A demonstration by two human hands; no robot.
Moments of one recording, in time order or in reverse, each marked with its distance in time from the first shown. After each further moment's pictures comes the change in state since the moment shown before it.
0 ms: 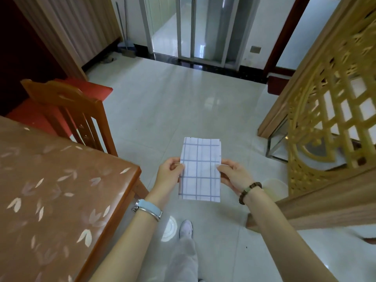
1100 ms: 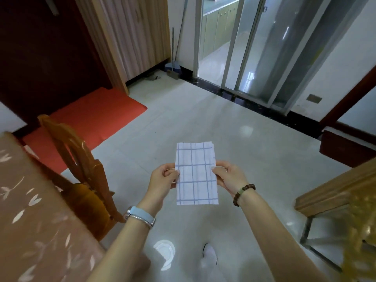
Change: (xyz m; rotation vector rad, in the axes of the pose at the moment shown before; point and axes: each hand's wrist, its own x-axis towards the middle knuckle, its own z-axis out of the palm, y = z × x) left_hand 0.306 0.160 -0.017 -0.213 0.303 0.062; right_hand 0.334 -0.229 0.083 -0.221 -0.240 -0.044
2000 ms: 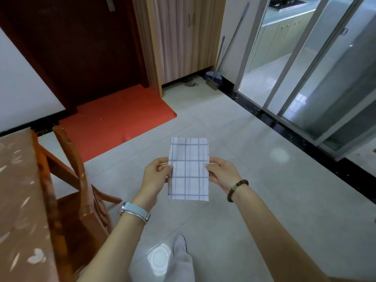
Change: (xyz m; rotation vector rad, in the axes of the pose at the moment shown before) left_hand 0.218 0.080 -0.023 -0.072 0.325 0.056; right_hand 0.251 -0.123 0.076 -0.123 -0.304 0.031
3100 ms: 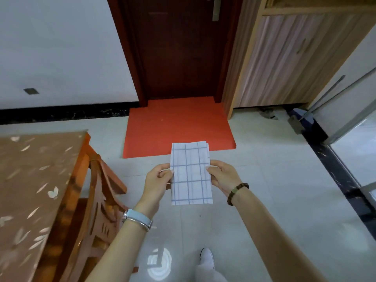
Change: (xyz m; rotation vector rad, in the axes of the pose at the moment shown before) left_hand 0.278 0.087 -0.070 -0.182 0.505 -0.007; right_hand 0.355 -0.142 0.156 -0.254 -0.440 0.082
